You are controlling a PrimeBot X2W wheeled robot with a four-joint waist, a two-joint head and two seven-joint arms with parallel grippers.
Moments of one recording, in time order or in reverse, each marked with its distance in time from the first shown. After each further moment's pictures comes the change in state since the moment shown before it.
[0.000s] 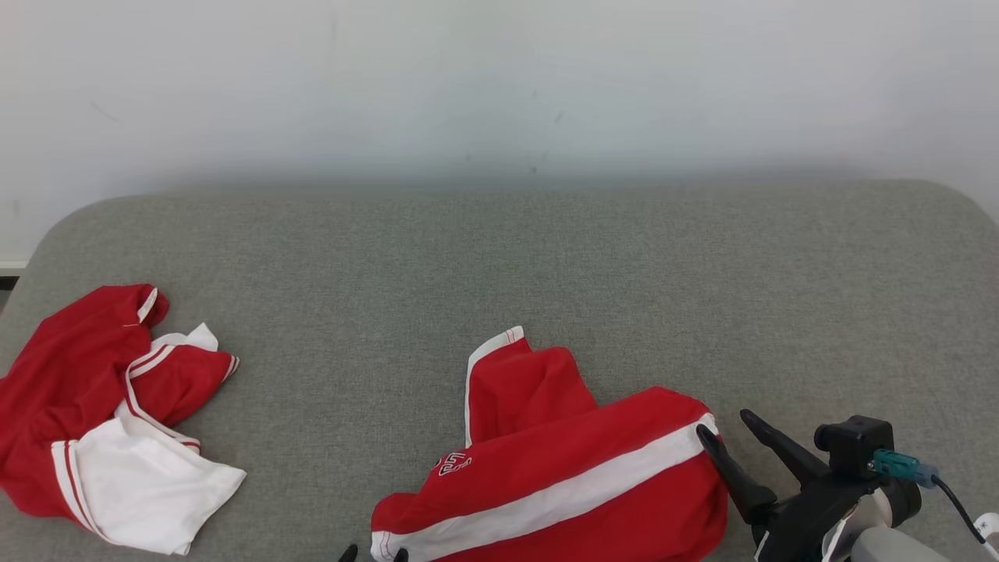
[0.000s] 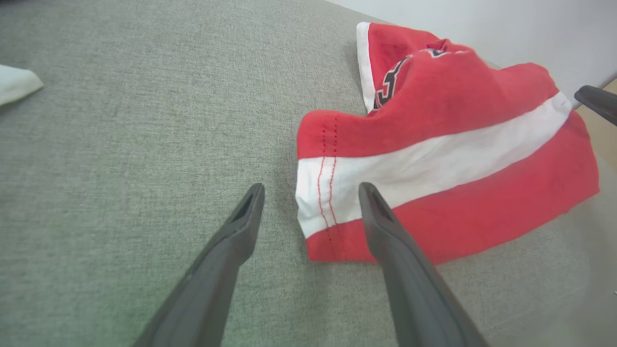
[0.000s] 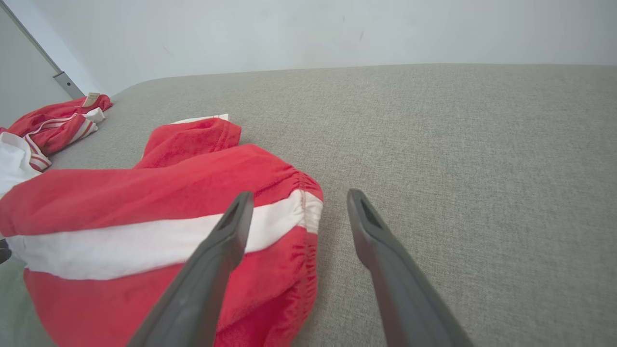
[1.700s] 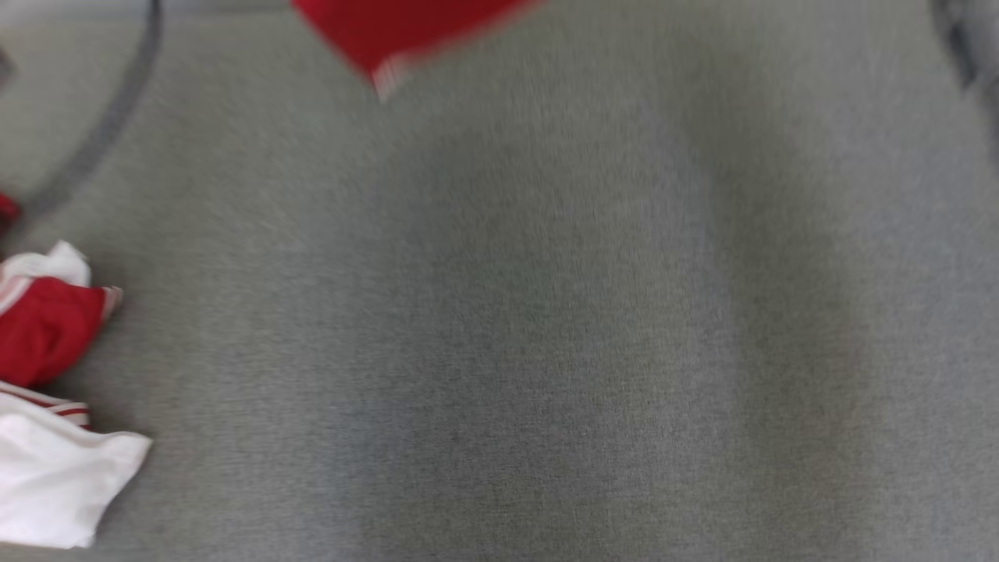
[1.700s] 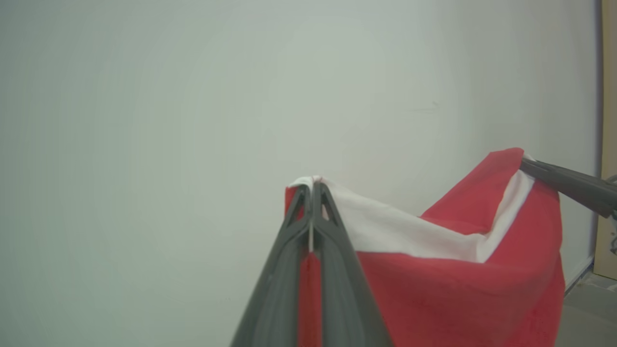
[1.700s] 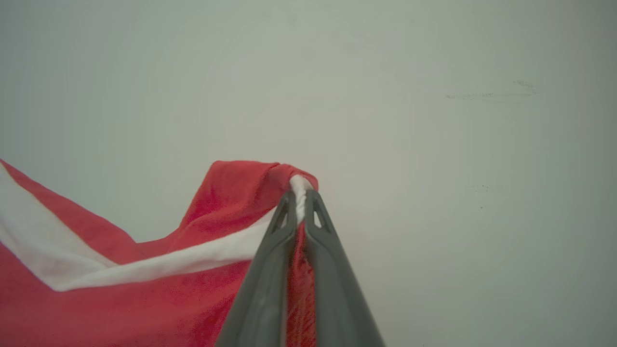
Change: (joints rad) left arm -1.433 0.231 -0.032 -0.095 -0.118 -0.002 0.322; right arm -1.189 0.246 -0.254 0.224 -0.218 0.000 0.160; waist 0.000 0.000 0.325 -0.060
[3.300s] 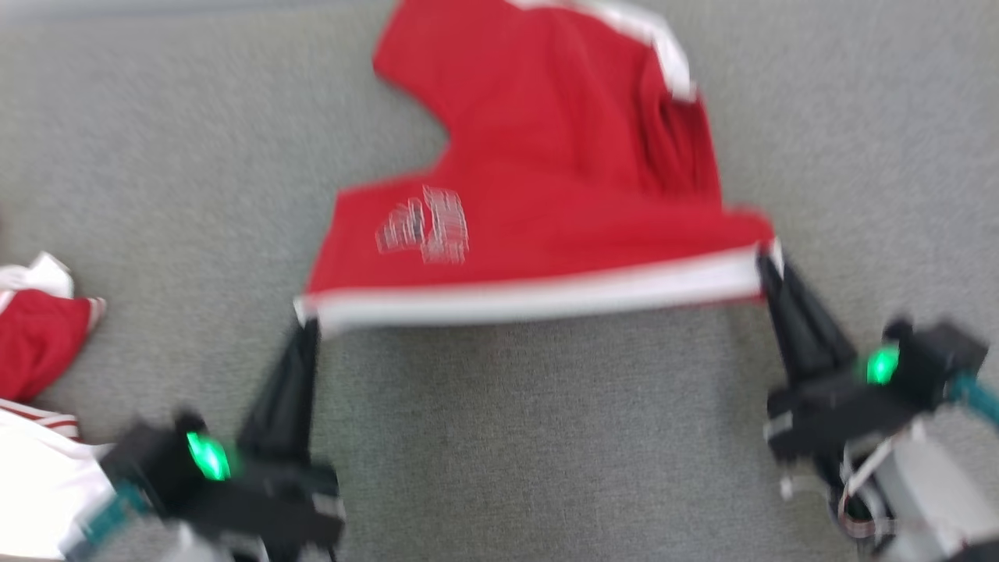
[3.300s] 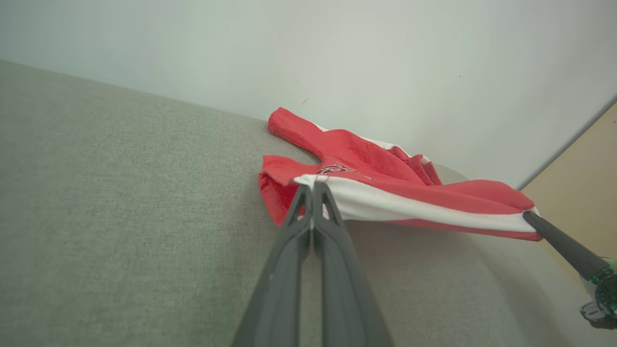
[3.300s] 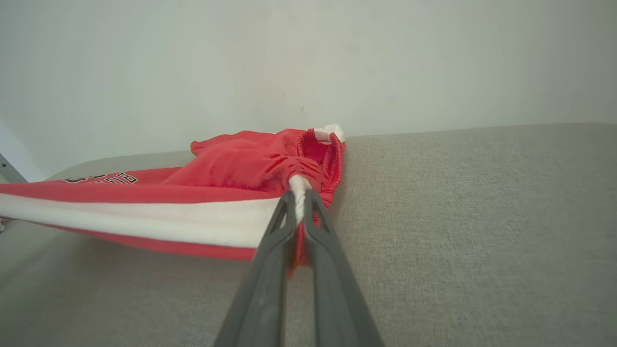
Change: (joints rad) left arm 1.222 -0.076 0.105 -0.423 -0.017 0.133 -0.321; right arm 1.185 -0.098 -0.229 -0.519 -0.116 0.000 -0.160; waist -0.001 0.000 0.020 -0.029
